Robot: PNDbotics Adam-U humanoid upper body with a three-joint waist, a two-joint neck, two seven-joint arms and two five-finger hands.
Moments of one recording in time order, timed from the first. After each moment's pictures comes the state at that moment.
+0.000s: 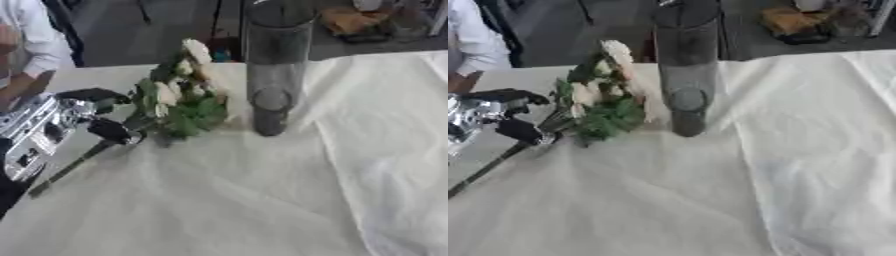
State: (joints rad) left arm -0.92 0.68 -0.39 -1.33 -0.76 0.48 -0.74; right arm -0.25 -0.25 -0.21 -1.98 -0.19 -0.54 -0.09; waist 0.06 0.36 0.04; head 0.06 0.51
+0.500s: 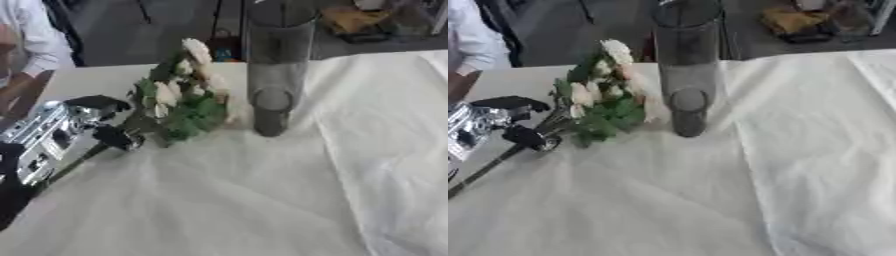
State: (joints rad) left arm -0.92 0.66 -0.39 -1.28 -0.82 0.47 -0.71; right arm -0.25 -0.25 -0.21 -1.98 -0.19 -0.54 -0.08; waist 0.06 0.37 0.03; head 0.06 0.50
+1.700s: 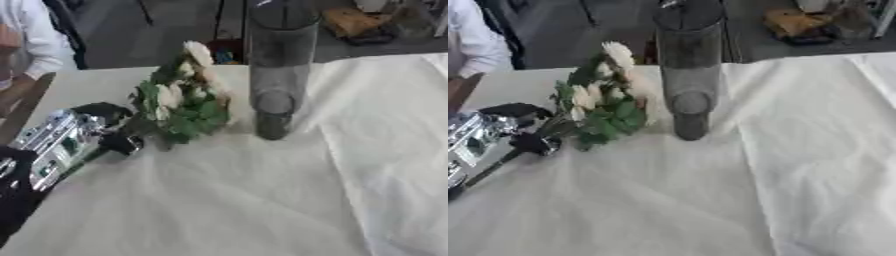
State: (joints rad) left arm -0.91 0.64 -0.38 -1.25 -0.87 0.45 -0.69; right arm -0.25 -0.24 -0.21 -1.98 -0.19 -0.54 -0.08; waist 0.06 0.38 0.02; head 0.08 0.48
